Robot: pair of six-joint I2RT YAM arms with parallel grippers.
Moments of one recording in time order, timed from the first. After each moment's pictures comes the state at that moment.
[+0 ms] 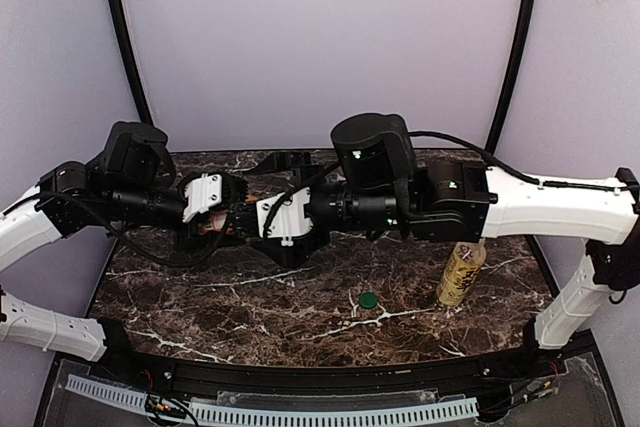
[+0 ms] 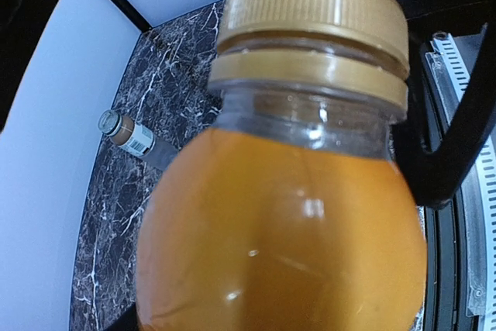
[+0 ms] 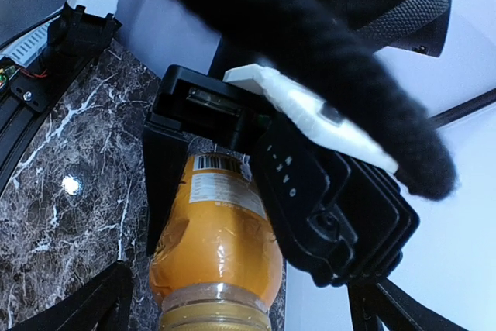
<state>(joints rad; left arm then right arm) -0.88 1.02 1.13 -0.73 0.22 0.66 1.32 1.59 1.51 -0.23 0.04 -0.96</state>
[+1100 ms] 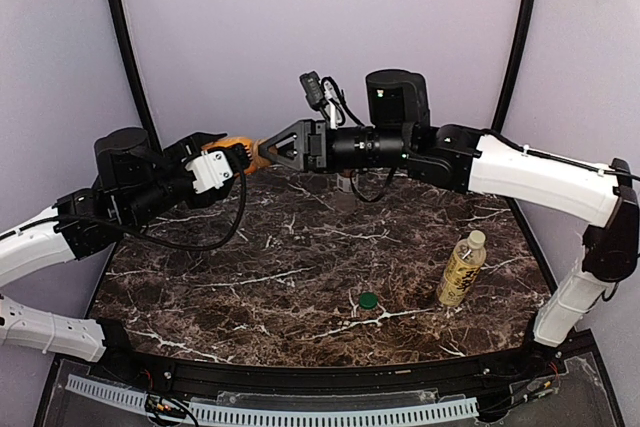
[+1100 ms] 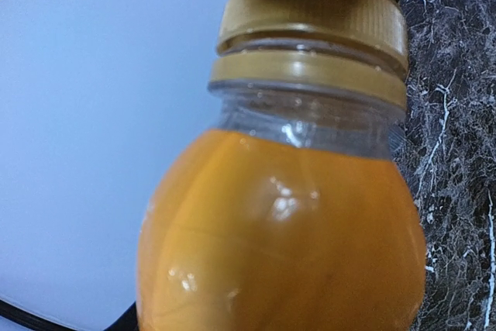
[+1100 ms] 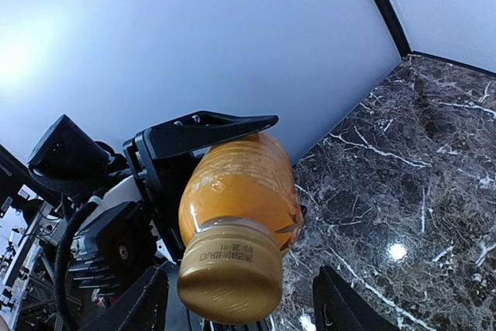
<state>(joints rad) -0.88 0.98 0.92 -0.09 -0.31 0.99 1.02 1.64 1.54 -0.08 -0.38 0.60</state>
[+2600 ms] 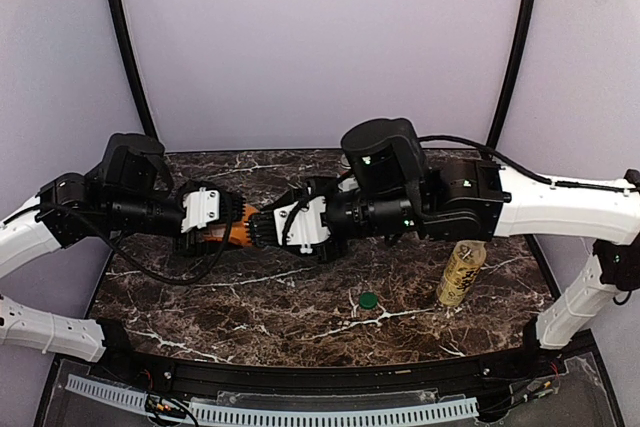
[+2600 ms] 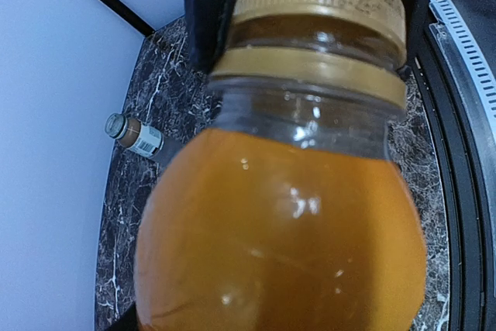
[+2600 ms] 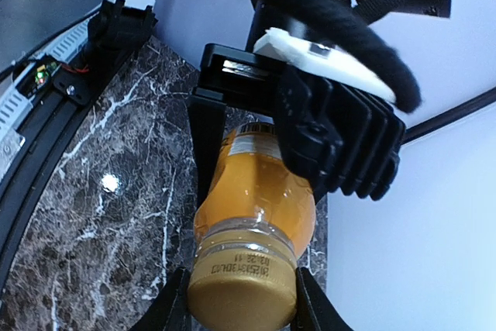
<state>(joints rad) -0.88 0.97 1.05 -0.67 0.17 0.76 1.30 1.54 1.47 -0.33 -0.06 -0.84</state>
